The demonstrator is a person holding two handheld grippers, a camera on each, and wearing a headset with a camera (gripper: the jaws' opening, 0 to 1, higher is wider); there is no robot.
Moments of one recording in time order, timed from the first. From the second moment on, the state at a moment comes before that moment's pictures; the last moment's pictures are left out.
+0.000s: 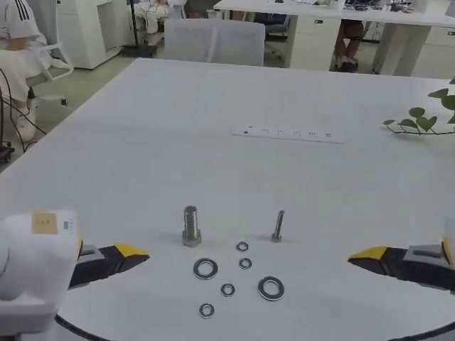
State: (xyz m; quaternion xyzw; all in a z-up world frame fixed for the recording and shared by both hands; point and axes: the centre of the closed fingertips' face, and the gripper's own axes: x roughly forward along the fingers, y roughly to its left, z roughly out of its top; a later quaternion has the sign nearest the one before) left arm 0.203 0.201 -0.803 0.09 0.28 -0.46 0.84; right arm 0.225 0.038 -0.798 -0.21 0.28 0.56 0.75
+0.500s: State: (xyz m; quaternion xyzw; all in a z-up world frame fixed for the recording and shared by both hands) left arm 0.208 0.198 -0.799 0.10 0.27 -0.47 0.84; right arm 0.241 0.057 -0.792 -0.26 0.28 0.58 0.72
